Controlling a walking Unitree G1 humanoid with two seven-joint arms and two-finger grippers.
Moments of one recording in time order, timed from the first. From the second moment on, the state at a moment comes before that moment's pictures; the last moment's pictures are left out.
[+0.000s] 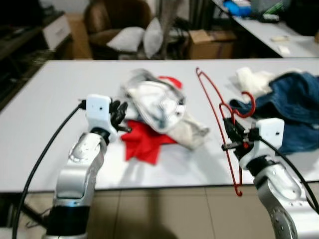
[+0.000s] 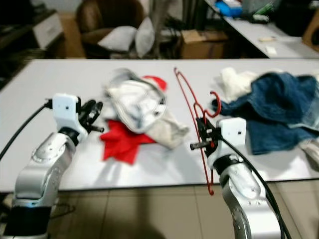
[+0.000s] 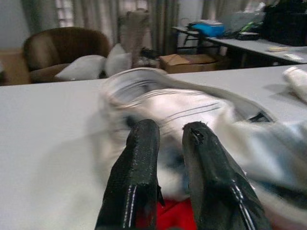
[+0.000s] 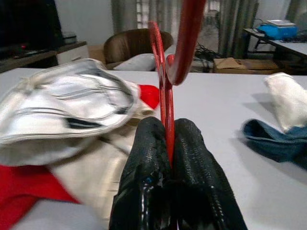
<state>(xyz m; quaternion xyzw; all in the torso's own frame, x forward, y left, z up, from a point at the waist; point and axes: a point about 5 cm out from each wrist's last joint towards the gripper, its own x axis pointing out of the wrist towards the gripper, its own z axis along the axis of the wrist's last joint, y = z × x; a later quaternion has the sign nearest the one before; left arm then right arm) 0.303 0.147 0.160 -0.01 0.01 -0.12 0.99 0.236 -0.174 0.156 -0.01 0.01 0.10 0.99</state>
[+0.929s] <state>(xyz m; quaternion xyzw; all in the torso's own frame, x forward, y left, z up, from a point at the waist) 0.329 0.158 0.152 -0.01 0.05 -0.09 0.99 0.241 -0.167 0.155 -0.01 0.00 0.11 0.99</state>
